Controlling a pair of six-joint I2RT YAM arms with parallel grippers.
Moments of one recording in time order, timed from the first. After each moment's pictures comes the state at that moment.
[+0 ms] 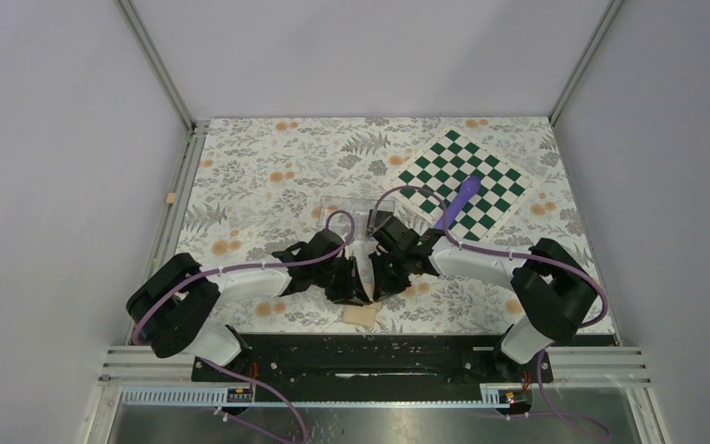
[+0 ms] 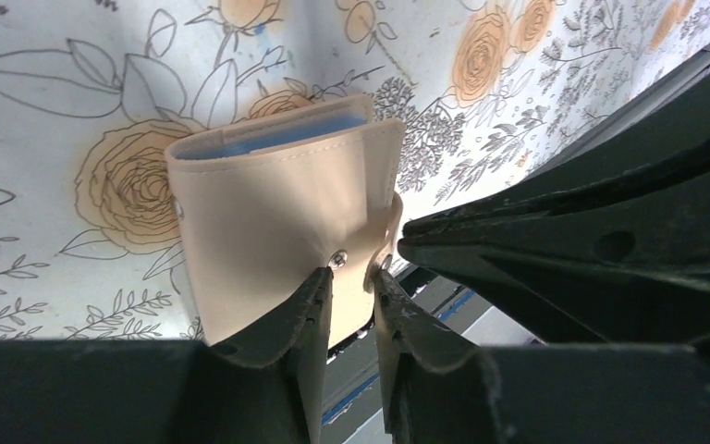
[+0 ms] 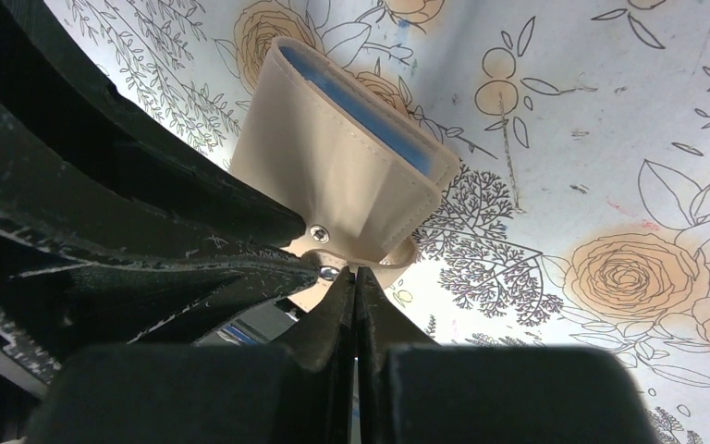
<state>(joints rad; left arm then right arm) -0.82 1.46 0.62 -0.09 0.38 -0.94 0.87 1.60 0.91 -0.46 -0.27 0.62</state>
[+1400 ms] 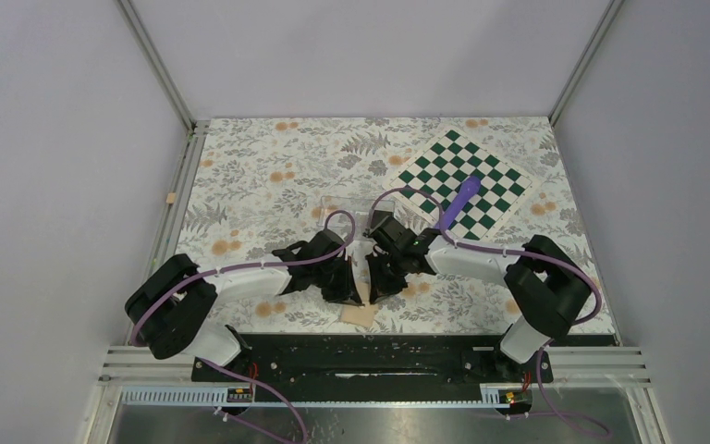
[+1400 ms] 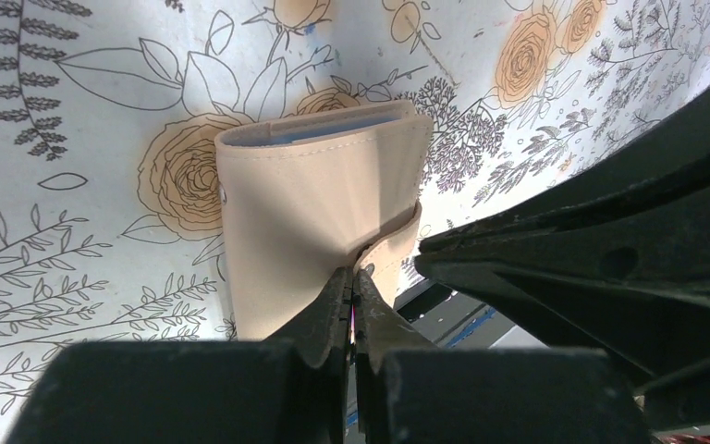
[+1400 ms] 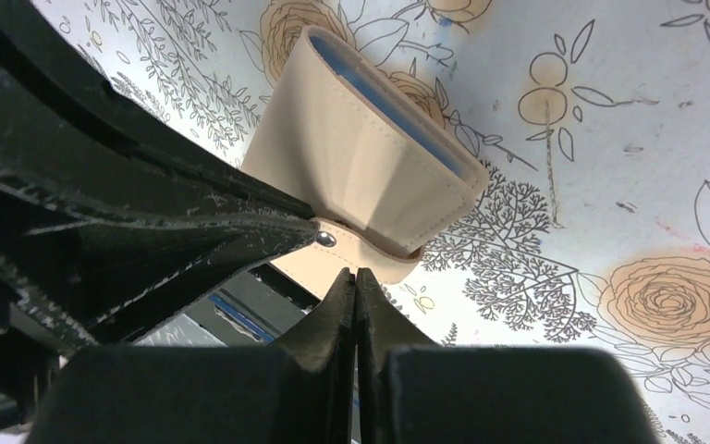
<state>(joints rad) -0.82 1.45 0.64 -0.17 0.33 -0.88 0.87 1.63 0.92 -0.44 -0.34 0.62</state>
